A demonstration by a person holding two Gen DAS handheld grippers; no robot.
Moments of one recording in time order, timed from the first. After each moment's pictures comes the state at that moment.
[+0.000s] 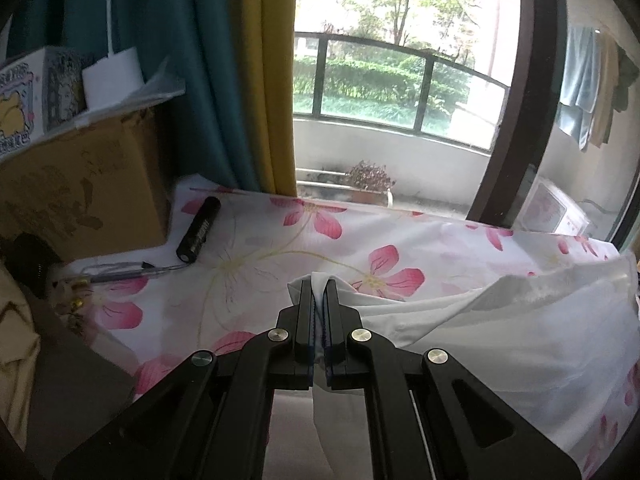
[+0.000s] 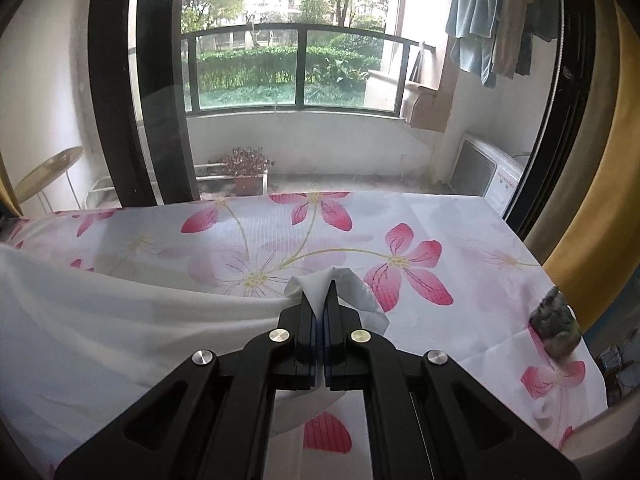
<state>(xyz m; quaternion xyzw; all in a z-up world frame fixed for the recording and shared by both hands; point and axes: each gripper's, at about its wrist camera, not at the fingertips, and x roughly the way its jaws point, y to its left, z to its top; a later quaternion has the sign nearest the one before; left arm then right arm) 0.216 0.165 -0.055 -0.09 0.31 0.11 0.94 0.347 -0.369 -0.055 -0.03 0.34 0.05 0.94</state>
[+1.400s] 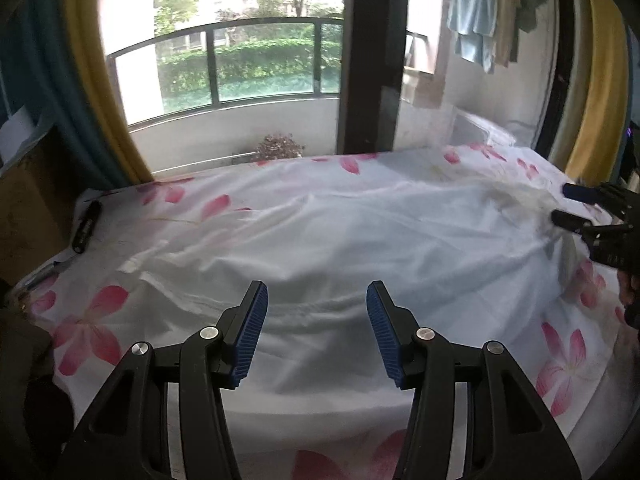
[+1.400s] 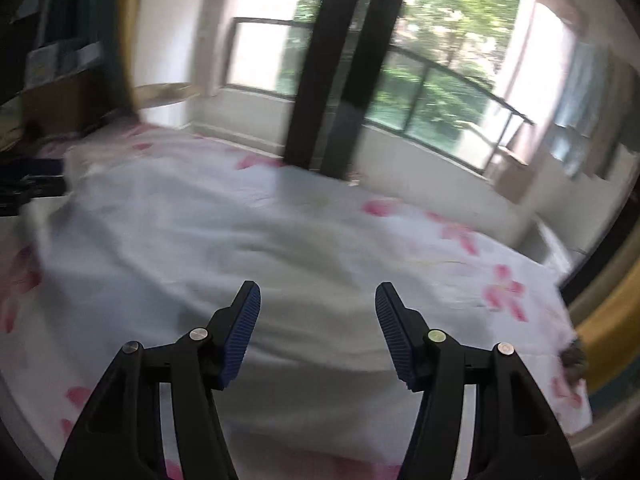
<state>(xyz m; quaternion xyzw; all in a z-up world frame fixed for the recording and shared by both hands) 0.178 0.029 -0.054 0.01 0.35 -0.05 0.94 0.232 -0.238 -0.046 -0.18 0.30 0.21 0.91</state>
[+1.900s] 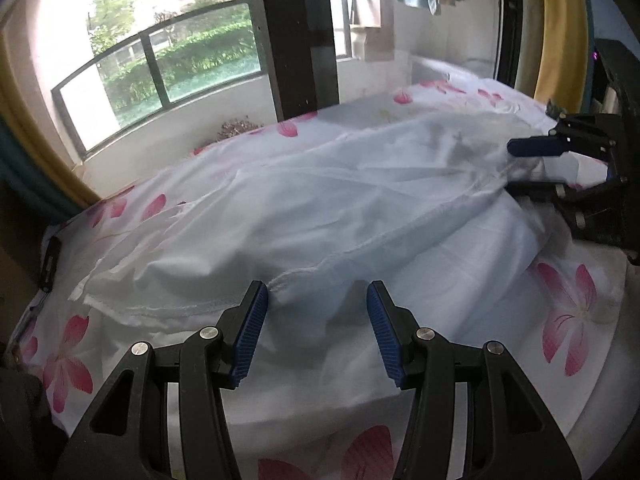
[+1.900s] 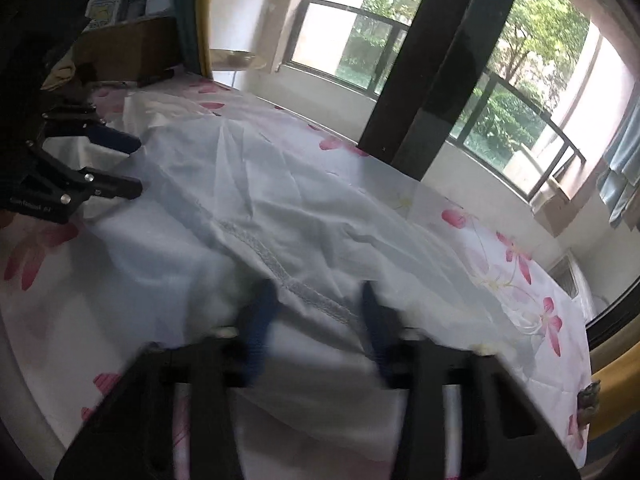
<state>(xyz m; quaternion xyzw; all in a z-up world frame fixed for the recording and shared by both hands) 0.189 -0.012 -0.075 0.10 0.40 -0.11 0.91 0.219 -0.202 -0.065 -0.24 0.31 0.28 0.88</state>
